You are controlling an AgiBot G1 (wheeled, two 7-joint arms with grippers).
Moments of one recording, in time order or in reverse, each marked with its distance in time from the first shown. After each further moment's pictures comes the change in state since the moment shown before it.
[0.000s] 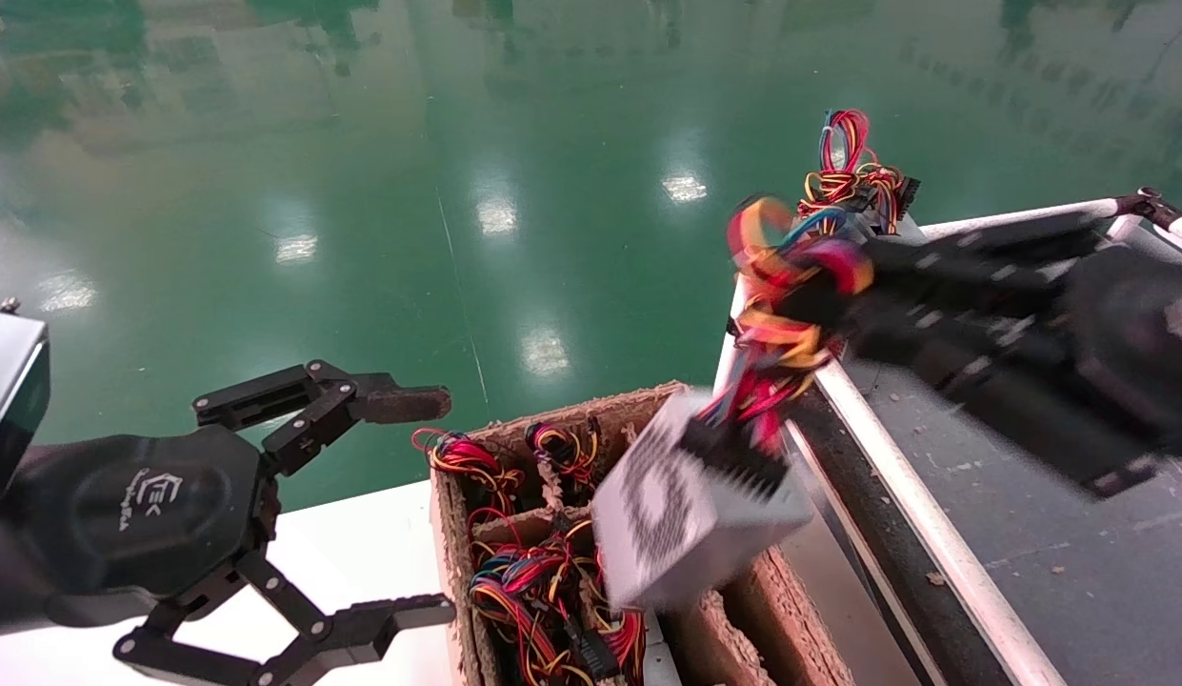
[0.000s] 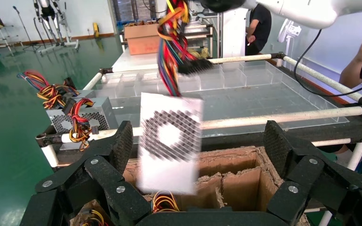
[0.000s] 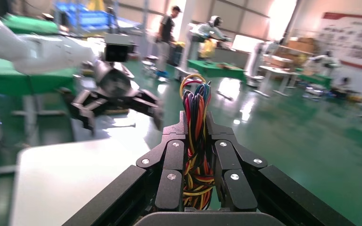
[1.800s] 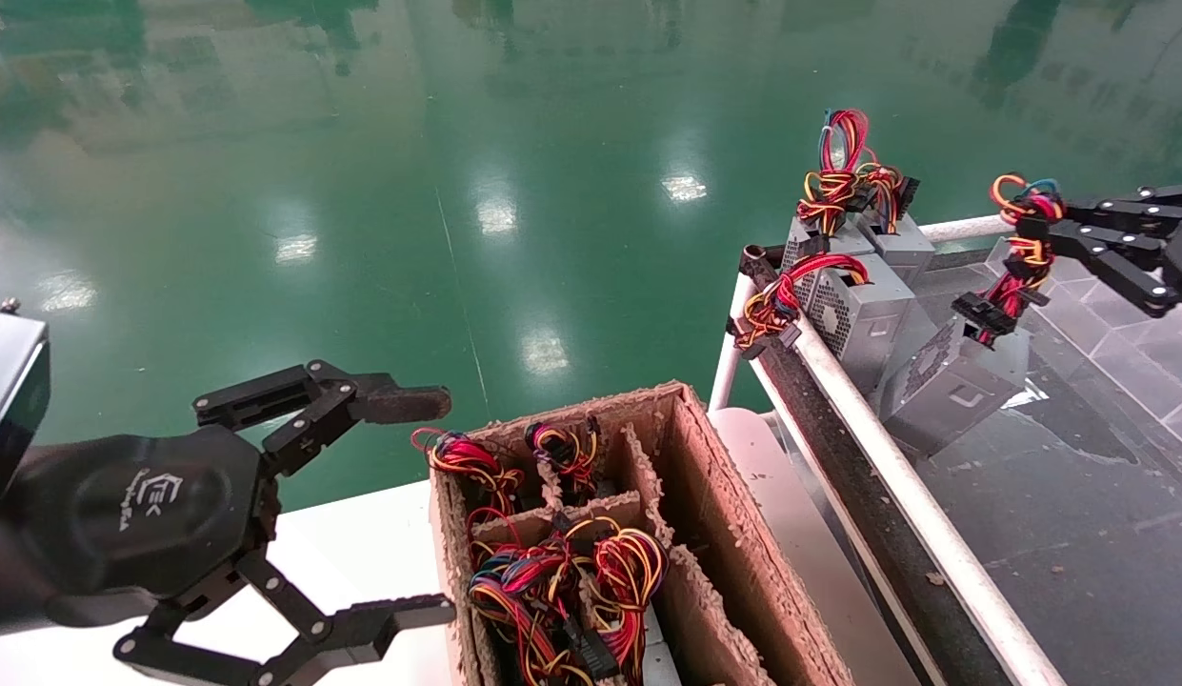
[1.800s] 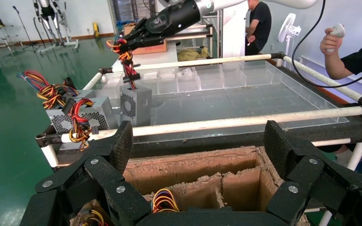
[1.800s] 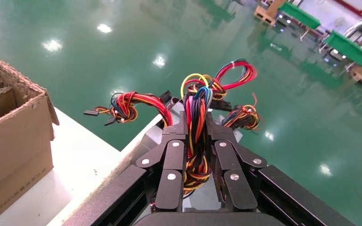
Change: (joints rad) left arm 0.000 -0.001 0.002 0.000 -0.001 -0.001 0.001; right arm 0.418 -0.088 -0.121 -0.715 -0.561 0.168 -0.294
